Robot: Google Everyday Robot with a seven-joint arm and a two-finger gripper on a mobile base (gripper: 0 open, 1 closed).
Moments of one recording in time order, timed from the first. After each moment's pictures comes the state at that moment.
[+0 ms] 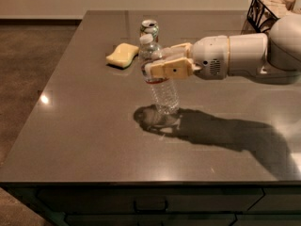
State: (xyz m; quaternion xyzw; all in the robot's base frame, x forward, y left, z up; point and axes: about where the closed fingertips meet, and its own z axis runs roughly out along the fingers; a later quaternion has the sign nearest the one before) arm 0.535 -0.024 0.965 -0.45 0.64 0.40 0.48
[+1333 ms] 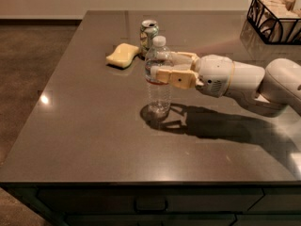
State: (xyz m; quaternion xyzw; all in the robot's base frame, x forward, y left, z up) arm 0.541 -0.038 0.956 -0.40 0.55 0.45 0.58
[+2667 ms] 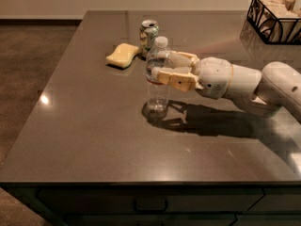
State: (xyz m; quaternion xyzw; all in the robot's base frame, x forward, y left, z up) arm 0.540 -0.037 0.949 -0.42 0.51 0.46 0.60
